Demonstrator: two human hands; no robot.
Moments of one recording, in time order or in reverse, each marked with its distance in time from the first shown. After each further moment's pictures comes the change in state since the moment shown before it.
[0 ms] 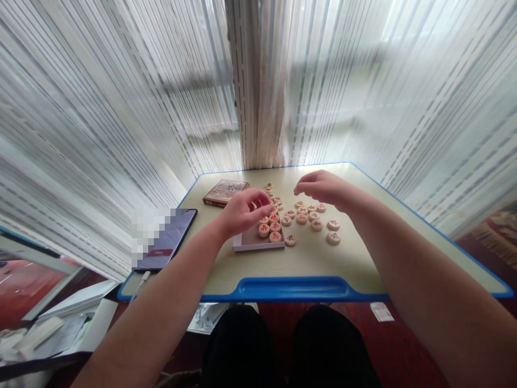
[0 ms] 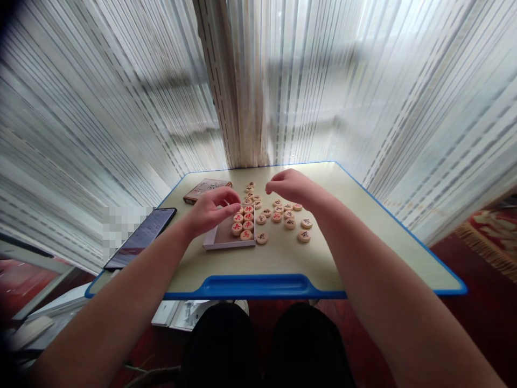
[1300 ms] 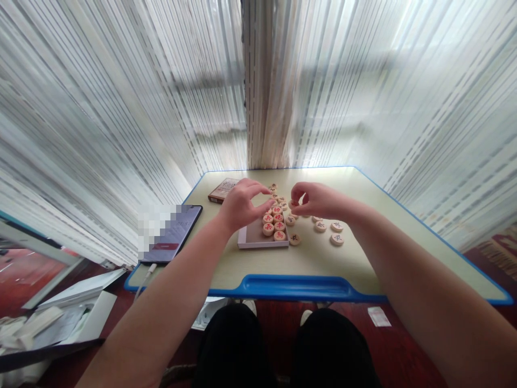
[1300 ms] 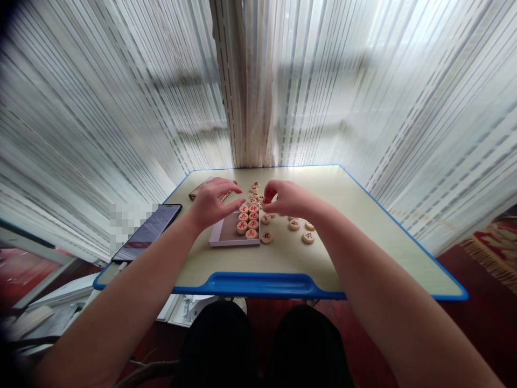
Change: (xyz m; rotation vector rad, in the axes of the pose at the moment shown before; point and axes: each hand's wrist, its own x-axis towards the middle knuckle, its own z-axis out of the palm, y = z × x) left_hand 0.004 -0.018 -0.005 0.456 0.306 0.247; right_hand -0.008 -0.005 0.015 -0.164 -0.143 -0.186
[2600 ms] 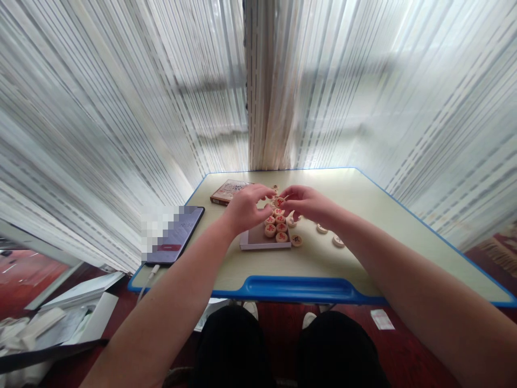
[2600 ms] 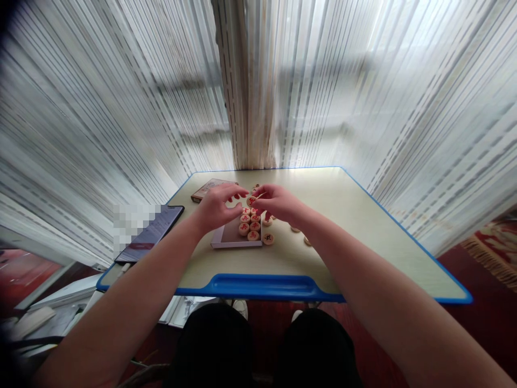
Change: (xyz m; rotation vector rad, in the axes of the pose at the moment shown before) left_hand -0.001 0.004 0.002 -0.055 -0.042 0.084; right_hand 0.011 -0.009 0.030 0.732 0.006 0.024
